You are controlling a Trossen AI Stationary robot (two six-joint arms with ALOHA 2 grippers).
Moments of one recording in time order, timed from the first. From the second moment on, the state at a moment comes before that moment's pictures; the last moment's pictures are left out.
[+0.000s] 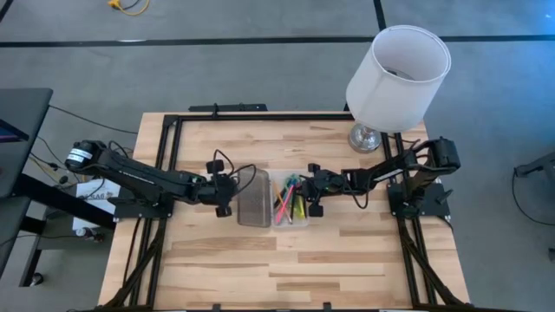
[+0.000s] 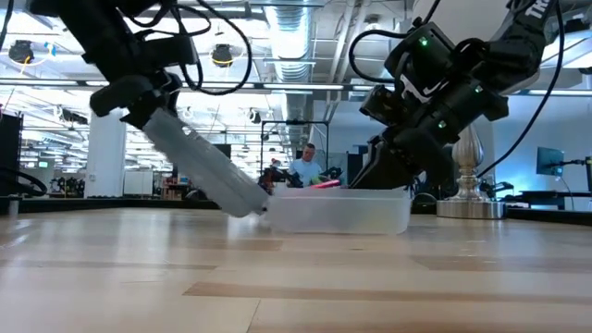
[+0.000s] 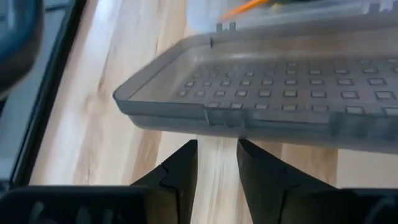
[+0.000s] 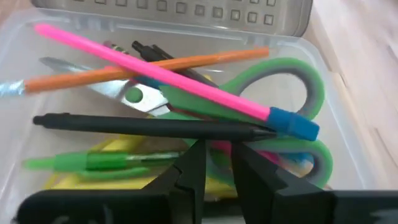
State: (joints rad) left arm -0.20 1.25 0.70 -0.49 -0.54 -0.15; right arm 0.00 1.67 0.60 0.37 0.08 -0.18
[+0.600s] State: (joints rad) left arm -0.20 1.25 0.70 -0.31 -0.57 0.02; right arm 0.00 1.67 0.60 0.38 0.08 -0.18
